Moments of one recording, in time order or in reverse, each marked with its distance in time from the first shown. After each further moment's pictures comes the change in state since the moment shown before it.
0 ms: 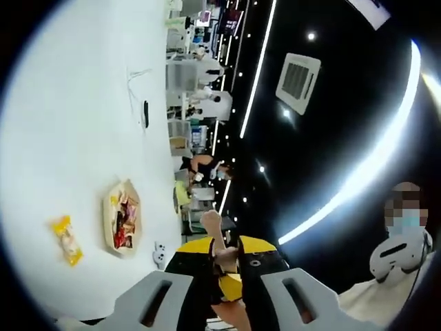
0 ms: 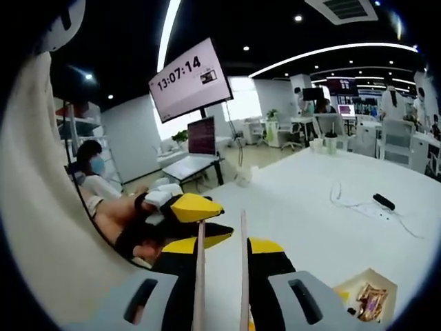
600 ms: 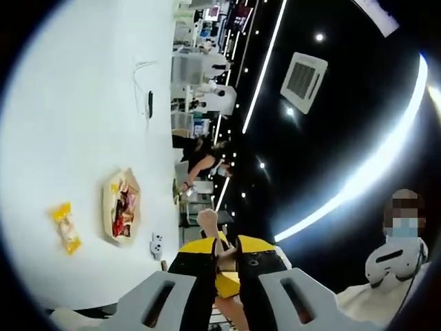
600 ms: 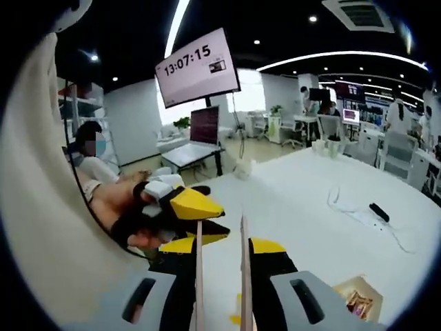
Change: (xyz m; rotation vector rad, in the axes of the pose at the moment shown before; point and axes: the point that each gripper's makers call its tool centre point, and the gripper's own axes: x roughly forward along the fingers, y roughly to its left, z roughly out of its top) left arm -0.003 0.001 -0.009 -0.052 0.046 0.001; right arm 0.003 0.004 -0.005 -0.109 0.078 -0.011
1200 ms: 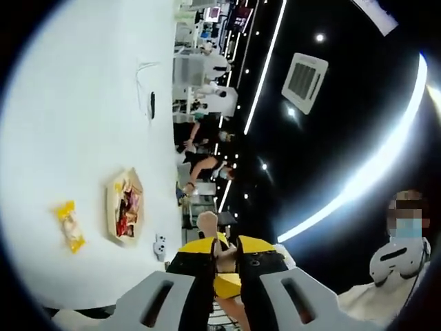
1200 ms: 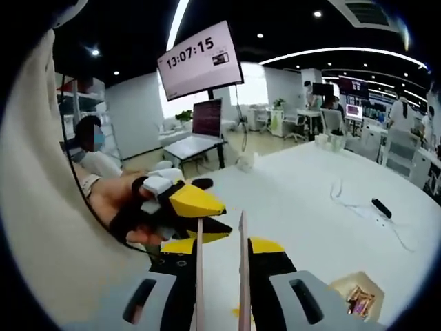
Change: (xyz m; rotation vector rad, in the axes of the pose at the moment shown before) left arm -0.004 0.011 -0.002 0.022 -0.019 0.030; right arm 0.002 0.002 -0.012 0.015 0.044 0.012
